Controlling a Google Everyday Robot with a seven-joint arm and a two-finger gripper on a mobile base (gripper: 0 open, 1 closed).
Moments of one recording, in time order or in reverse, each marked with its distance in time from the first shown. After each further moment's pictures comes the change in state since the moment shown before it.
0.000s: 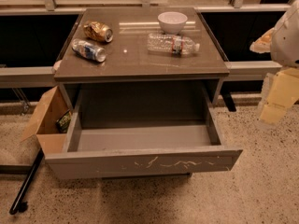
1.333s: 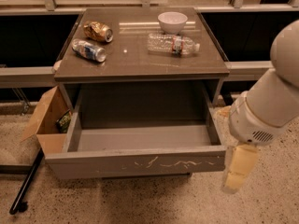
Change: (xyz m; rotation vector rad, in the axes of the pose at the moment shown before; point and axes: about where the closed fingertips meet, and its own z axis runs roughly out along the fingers) arm -0.001 0.092 0.127 -0.222 -0.060 -0.047
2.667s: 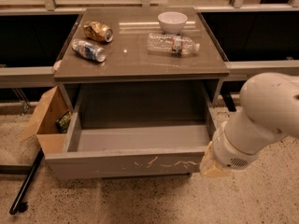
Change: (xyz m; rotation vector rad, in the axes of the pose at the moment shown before) arm 0.010 0.014 0.086 -0.056 -0.001 -0.003
